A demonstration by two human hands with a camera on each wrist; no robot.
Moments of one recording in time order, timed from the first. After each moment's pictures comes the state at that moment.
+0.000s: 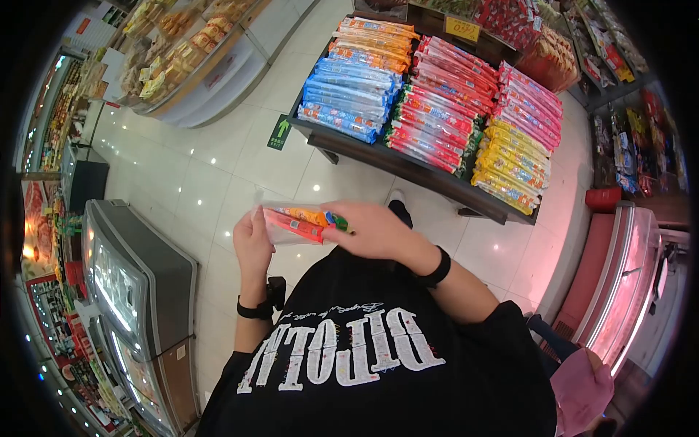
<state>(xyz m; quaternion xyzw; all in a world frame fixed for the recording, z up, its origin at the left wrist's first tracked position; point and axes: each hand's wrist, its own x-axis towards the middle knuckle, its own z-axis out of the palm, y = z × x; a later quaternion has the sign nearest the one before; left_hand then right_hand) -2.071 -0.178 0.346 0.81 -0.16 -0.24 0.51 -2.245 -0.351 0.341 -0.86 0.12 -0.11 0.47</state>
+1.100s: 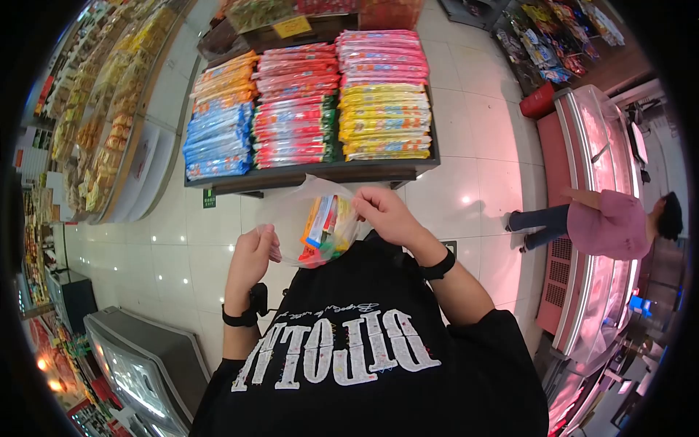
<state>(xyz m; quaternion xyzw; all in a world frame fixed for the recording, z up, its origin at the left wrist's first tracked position) -2.283 -0.305 0.345 0.70 -0.41 -0.48 0.33 -2.562 -0.427 0.321 -0.60 0.34 -0.25 0.68</state>
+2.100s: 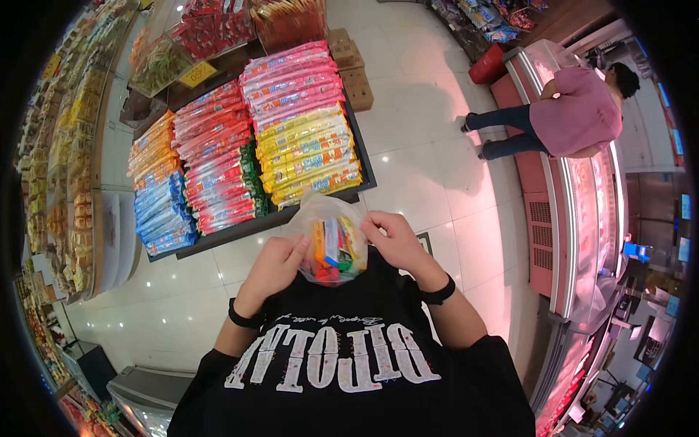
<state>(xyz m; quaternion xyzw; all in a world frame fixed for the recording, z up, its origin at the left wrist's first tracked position) -2.448 -0.501 0.335 0.51 -0.67 -0.51 0.18 -2.719 -0.508 0.323 -0.52 0.50 -0.30 0.62</state>
